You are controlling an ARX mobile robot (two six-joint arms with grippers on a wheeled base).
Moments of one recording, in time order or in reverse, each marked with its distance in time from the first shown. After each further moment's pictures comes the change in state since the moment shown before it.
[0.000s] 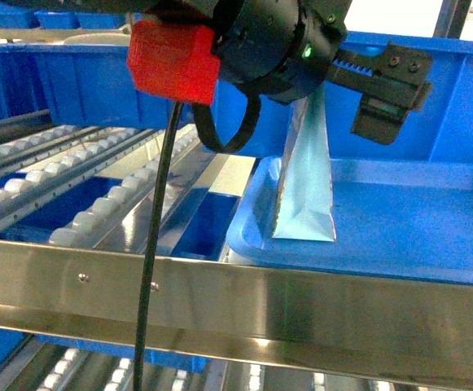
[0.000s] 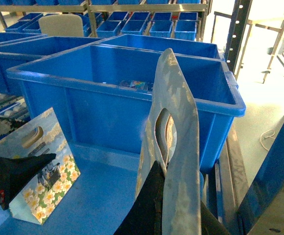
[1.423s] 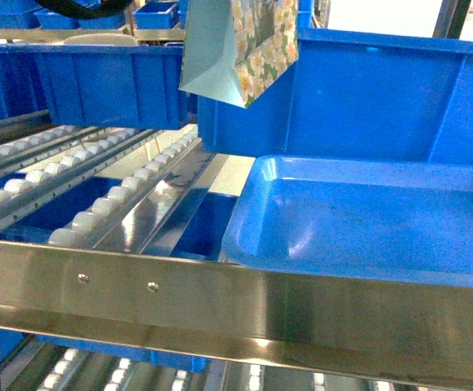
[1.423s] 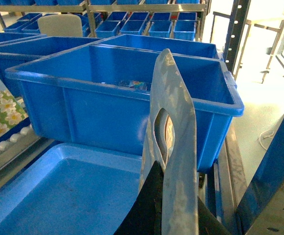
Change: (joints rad) left arm 0.024 -0.364 -0.193 0.076 -0.129 -0.057; right arm 0.000 0.000 0.000 0.000 0.000 -0.001
